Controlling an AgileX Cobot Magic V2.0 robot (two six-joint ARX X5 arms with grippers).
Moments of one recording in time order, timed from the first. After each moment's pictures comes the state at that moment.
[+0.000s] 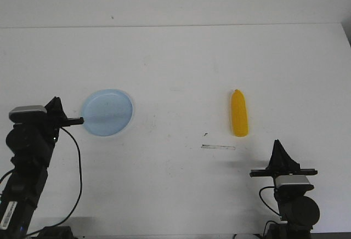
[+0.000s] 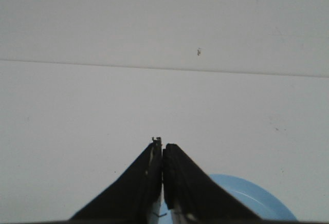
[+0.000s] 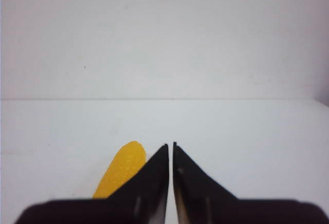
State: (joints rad) left arm -0.01 0.88 0.77 0.07 -0.08 -0.04; right arm 0.00 0.00 0.01 0.10 -0.03 0.03
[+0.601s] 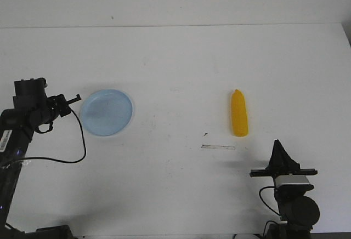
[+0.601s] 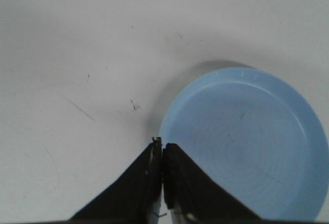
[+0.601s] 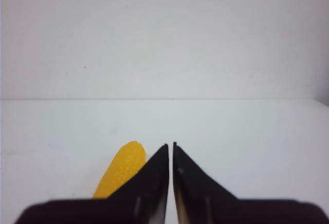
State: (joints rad) left arm 0.11 1.41 1.27 -0.62 0.05 -0.28; right arm 0.00 0.00 0.01 0.10 -0.03 0.03
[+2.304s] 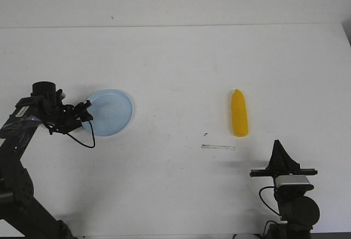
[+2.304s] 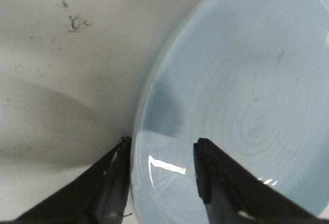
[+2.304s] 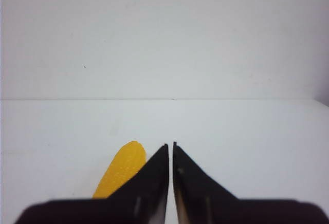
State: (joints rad) left arm 0.18 1.79 1.29 -0.64 0.42 -0.31; right arm 0.00 0.00 0.01 0.10 -0.03 0.03
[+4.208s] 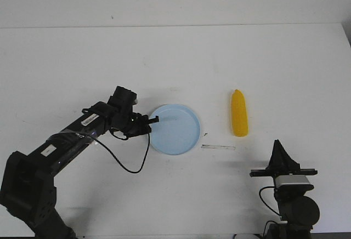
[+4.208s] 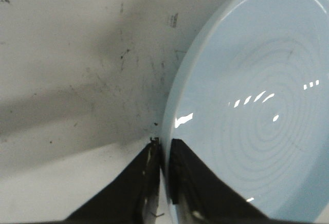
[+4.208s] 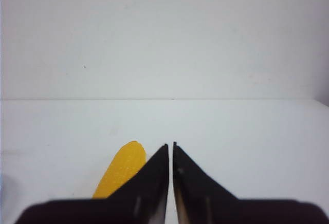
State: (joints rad) left arm -0.43 1.77 1.29 -0.53 0.34 -0.52; right arm 0.00 0.00 0.01 0.10 -0.03 0.03
